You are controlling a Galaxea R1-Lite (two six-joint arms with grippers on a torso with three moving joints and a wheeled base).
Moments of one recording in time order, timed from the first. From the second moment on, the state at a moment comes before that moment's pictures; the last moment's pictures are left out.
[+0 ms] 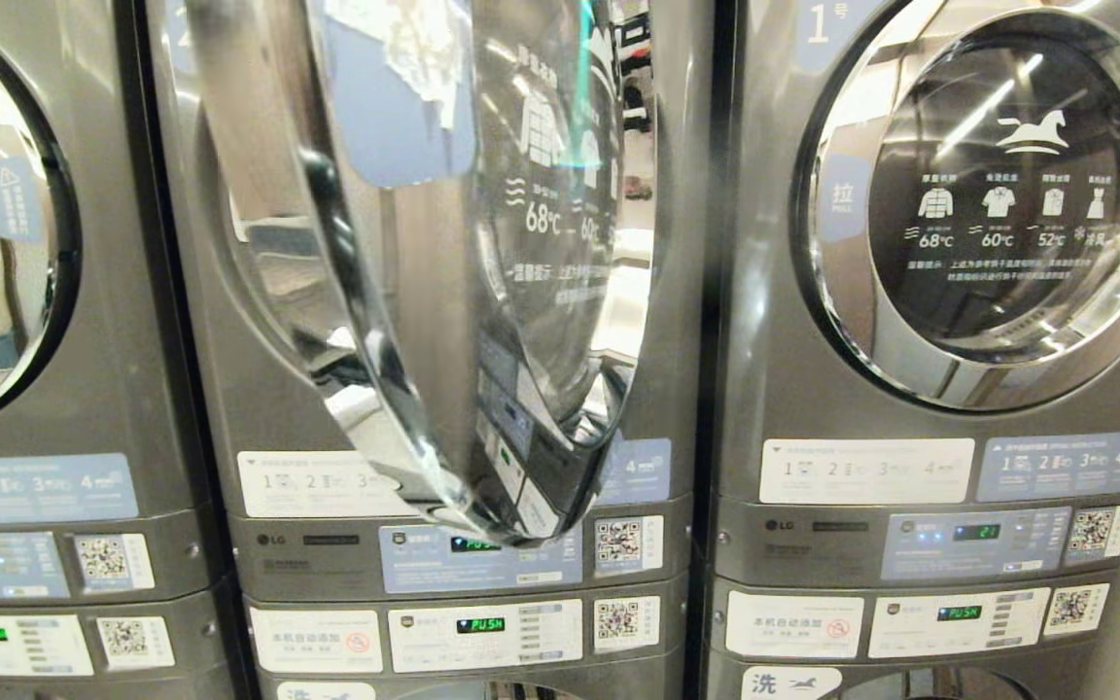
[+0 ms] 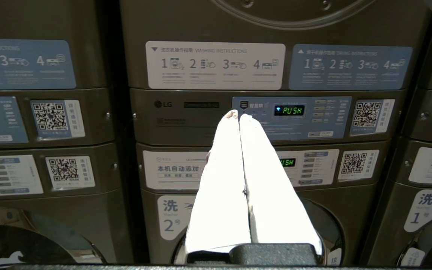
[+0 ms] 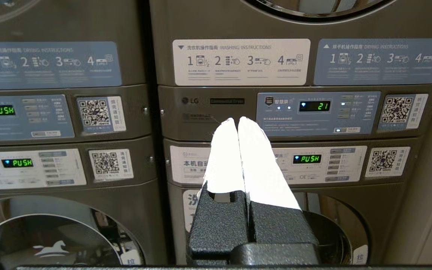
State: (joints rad) left arm 0.00 0.00 0.00 0.00 0.00 0.00; right arm 0.00 0.00 0.00 0.00 -0.01 0.01
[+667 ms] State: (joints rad) left arm -0.01 0.34 -0.48 -0.03 -0.44 0.13; right arm 0.00 0.00 0.00 0.00 -0.01 0.00
